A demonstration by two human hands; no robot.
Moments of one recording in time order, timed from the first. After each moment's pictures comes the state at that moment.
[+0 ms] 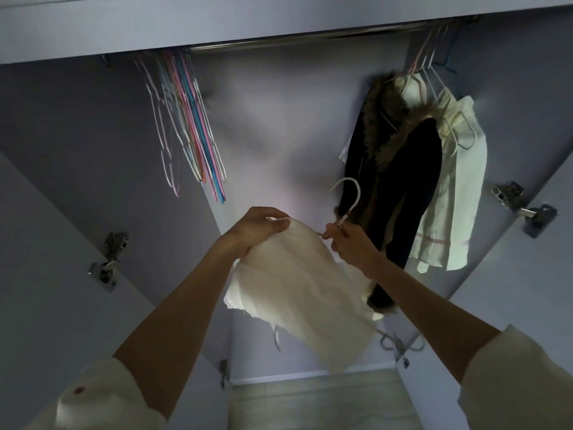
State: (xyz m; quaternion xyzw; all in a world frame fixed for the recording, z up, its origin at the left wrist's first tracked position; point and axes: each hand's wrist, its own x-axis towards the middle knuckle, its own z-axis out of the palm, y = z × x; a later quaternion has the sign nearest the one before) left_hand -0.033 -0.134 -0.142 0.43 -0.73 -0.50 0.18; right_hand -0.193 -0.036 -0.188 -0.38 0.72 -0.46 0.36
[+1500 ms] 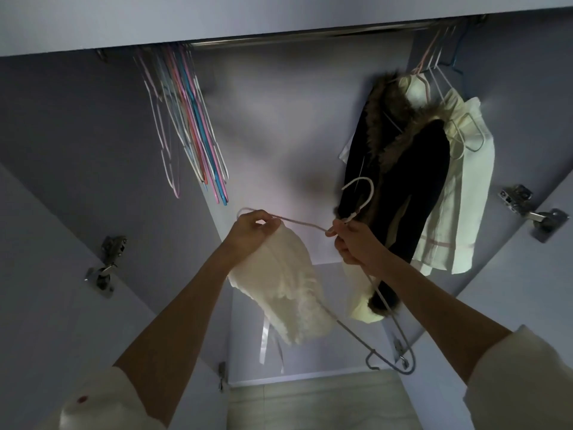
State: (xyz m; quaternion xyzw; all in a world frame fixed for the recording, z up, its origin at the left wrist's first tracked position) left_hand -0.018 -0.150 -0.163 0.44 -0.72 -0.48 0.23; right_hand -0.194 -0.044 -0.179 -0.30 0.66 -0.51 0.45
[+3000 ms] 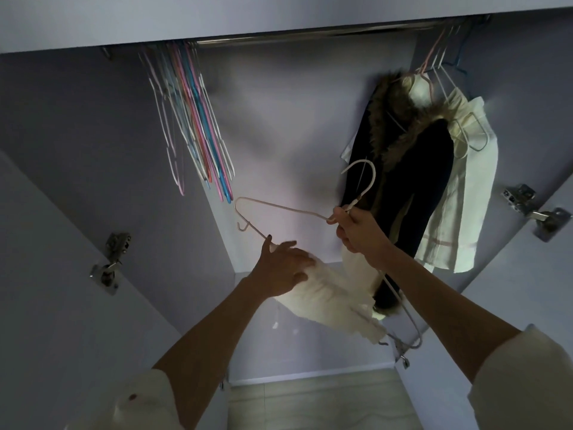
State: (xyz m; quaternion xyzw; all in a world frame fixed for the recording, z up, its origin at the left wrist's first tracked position) left_hand -0.029 -0.125 -0.226 0.25 -0.97 -0.01 -0.02; right_hand -0.187 -0.044 -0.160 -0.37 0.67 -0.53 0.38
